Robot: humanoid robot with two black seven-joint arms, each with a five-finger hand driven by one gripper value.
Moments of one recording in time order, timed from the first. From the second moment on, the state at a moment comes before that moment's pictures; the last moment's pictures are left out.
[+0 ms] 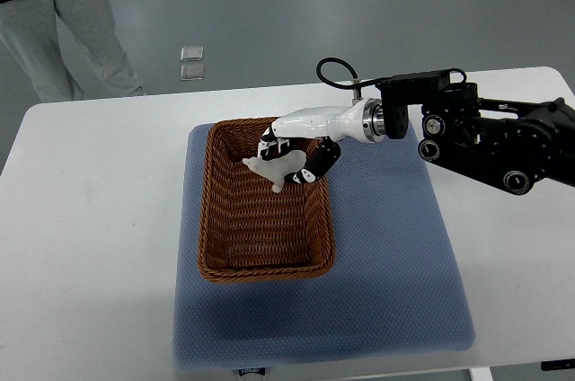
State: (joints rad) left arm 0.01 0.00 -0.16 -0.13 0.04 -0.01 0.06; right arm 1.10 -0.30 0.24 1.13 -1.44 0.31 0.20
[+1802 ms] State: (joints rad) left arm 0.01 0.00 -0.16 -0.13 0.04 -0.01 0.06; right arm 1.05 -0.25 0.26 1.07 -1.43 0.32 0.19
